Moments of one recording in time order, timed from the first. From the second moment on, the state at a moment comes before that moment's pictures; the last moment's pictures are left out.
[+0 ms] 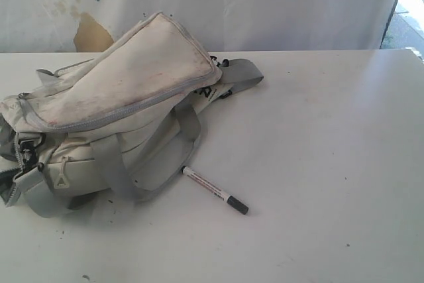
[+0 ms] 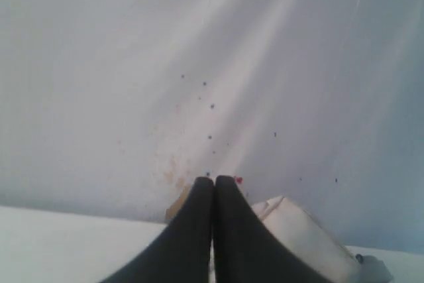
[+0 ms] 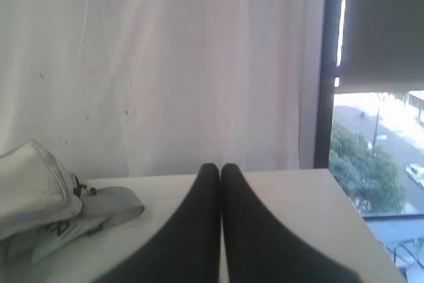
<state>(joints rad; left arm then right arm) -0.04 0.00 -0.61 0.02 0.53 -0.14 0.02 0.17 -0.51 0.03 0.38 0.00</state>
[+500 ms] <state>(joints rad) -0.04 0.32 -0.61 0.03 0.65 -0.24 0.03 0.62 -0.62 0.09 0.46 0.00</state>
